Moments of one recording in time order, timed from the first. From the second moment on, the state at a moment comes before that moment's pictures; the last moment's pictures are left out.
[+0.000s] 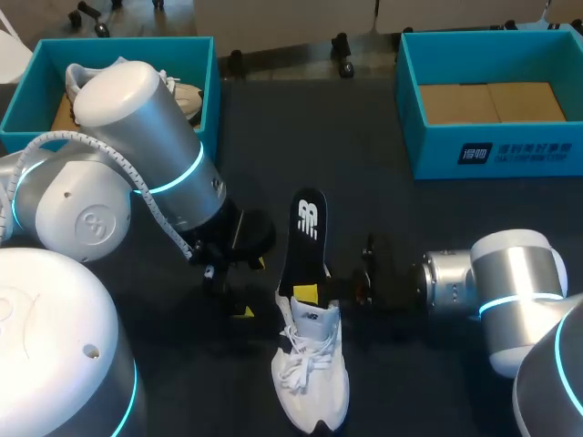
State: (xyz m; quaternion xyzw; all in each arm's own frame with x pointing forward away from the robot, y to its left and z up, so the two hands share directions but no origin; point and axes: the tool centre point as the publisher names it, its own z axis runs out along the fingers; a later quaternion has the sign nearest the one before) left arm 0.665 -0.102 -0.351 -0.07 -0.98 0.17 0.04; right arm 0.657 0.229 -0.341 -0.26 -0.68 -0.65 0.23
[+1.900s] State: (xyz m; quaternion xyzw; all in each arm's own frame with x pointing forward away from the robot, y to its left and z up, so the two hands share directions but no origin) left arm 0.665 -0.102 -0.351 -0.07 -0.98 0.17 0.04; right arm 0.656 0.230 -0.355 -0.34 -0.66 -0.61 0.27
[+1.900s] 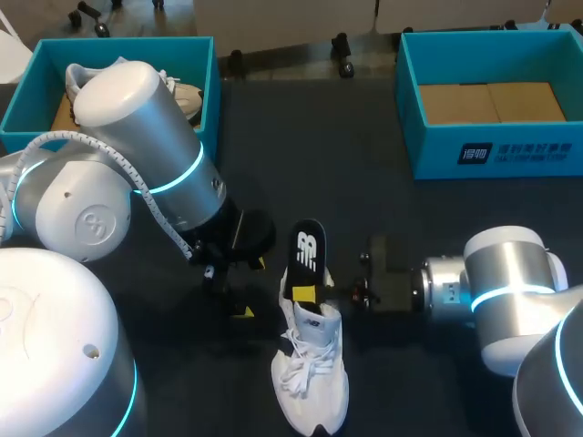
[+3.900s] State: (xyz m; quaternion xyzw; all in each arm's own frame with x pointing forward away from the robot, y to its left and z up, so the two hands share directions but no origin) left arm 0.665 -0.102 -0.351 -0.07 -0.98 0.17 0.04; right arm 0.660 0.228 -0.352 -0.34 -0.66 -0.62 0.25
